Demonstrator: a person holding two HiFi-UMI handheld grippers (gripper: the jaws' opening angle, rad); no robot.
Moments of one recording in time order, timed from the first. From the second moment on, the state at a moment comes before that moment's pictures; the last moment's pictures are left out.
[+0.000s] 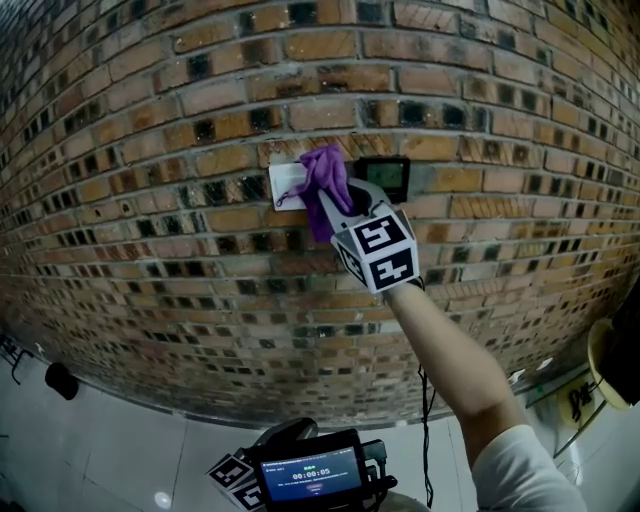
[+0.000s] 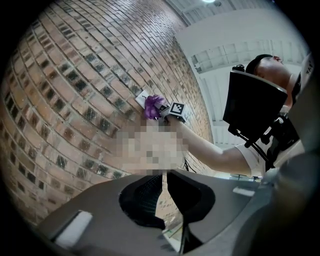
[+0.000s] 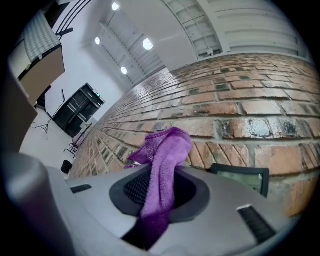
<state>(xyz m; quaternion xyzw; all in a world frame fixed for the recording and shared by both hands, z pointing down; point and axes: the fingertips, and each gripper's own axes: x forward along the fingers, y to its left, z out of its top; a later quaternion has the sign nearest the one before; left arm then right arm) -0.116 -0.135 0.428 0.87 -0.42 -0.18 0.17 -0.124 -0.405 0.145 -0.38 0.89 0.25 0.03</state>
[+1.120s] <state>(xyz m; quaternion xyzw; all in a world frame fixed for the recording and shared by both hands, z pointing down) -0.088 -0.141 0.435 0.89 -0.39 -0.17 0.19 -0.016 -0.424 0.144 -0.45 0.85 0.27 0.02</state>
